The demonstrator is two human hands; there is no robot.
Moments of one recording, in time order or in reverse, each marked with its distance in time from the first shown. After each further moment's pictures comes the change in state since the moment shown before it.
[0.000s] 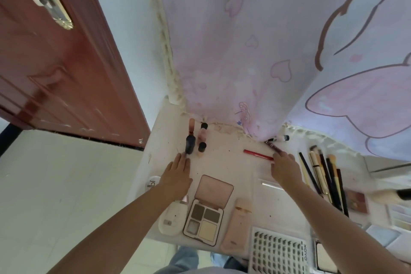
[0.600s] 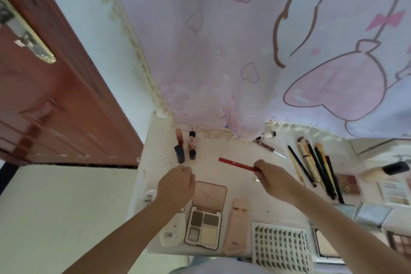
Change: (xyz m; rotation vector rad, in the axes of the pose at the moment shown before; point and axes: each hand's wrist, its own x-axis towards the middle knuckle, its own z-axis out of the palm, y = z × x) left_hand -0.029 0.022 -0.036 -0.126 0.344 0.058; right_hand -0.067 -0.004 -0.045 0.351 -0.101 -0.419
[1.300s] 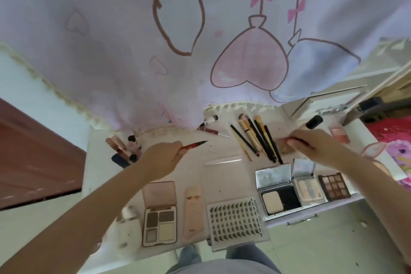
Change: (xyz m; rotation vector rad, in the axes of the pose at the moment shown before) left_hand 0.050 0.106 -0.057 0.056 -0.243 0.461; right_hand -0.142 0.089 -0.101 0.039 0.228 0.228
